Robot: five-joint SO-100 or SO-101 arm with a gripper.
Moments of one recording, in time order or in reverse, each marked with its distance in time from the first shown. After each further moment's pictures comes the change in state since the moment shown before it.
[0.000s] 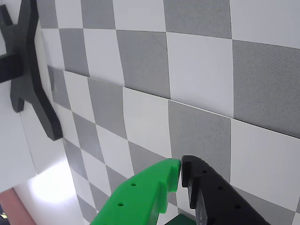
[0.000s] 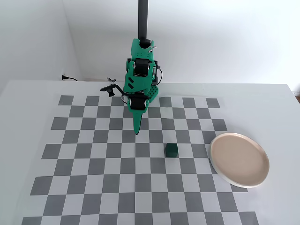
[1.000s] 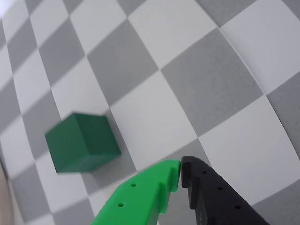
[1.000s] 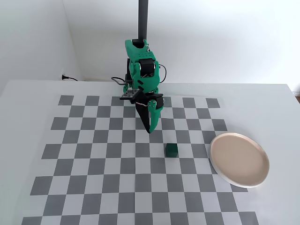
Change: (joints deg) arm -15.4 0.0 0.0 4.7 -48.0
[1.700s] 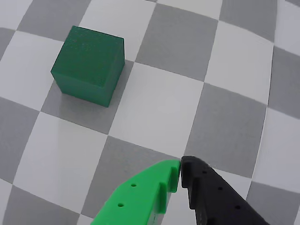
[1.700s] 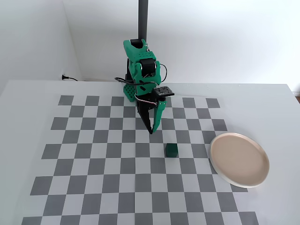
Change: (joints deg) arm -2.0 0.0 0.0 -0.3 -51.7
